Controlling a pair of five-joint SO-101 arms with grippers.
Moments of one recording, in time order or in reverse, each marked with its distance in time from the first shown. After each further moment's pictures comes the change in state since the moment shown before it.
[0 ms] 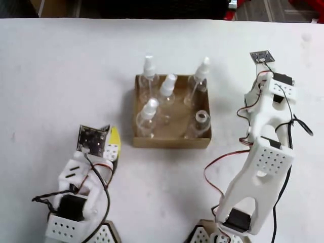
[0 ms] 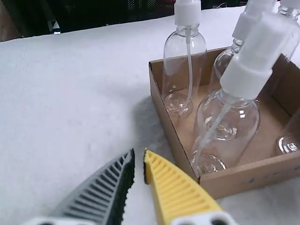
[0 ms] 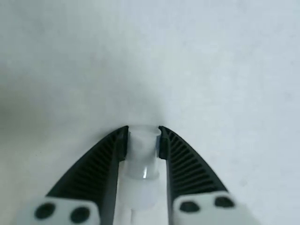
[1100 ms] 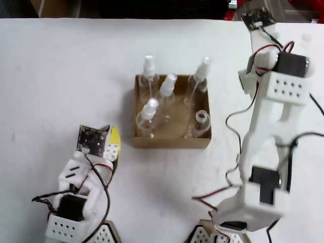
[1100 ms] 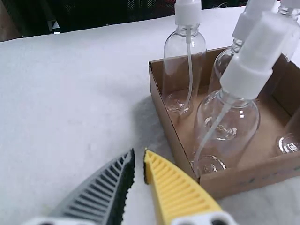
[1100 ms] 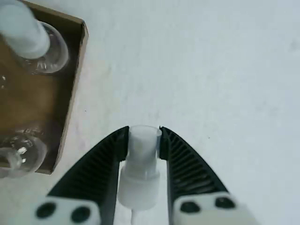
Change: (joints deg) left arm 0.0 0.0 0.0 0.0 0.0; right arm -8.8 -38.2 0.2 23.8 0.1
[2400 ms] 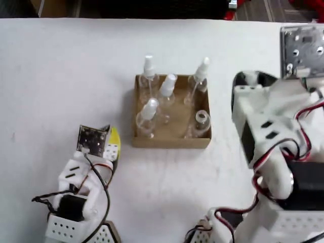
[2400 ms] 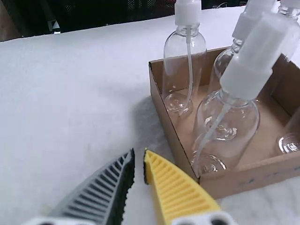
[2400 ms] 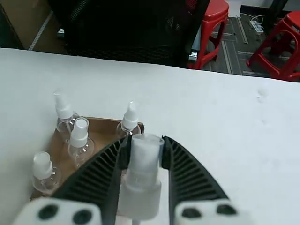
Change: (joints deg) left arm 0.0 0.0 0.0 0.0 0.0; right arm -11.5 -40.1 1.4 6.1 -23.8
